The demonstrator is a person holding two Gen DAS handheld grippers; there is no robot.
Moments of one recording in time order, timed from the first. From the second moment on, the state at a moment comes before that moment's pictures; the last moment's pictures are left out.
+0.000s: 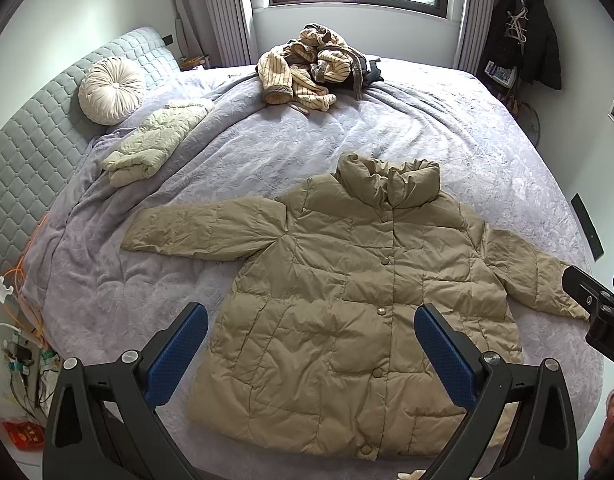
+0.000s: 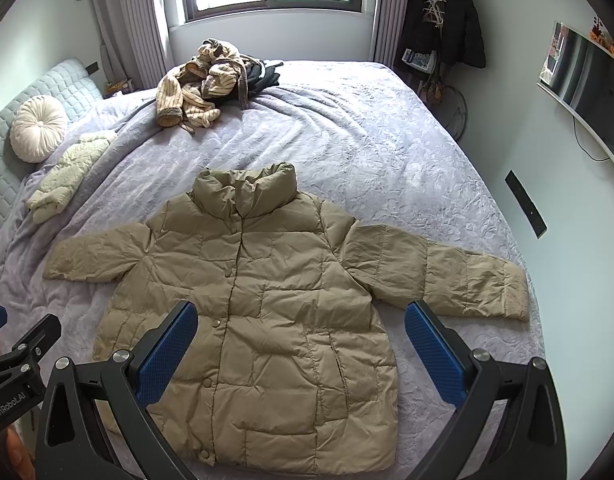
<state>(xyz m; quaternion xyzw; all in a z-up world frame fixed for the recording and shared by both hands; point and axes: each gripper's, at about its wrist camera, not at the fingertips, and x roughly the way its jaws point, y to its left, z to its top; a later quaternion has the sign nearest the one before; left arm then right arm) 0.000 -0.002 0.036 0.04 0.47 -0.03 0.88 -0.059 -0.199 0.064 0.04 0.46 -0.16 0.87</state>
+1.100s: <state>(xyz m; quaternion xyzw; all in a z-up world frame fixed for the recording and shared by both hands) 0.002 -0.003 0.037 0.04 0.47 -0.03 0.88 -0.060 -0.200 0.061 0.04 0.47 -0.16 0.87</state>
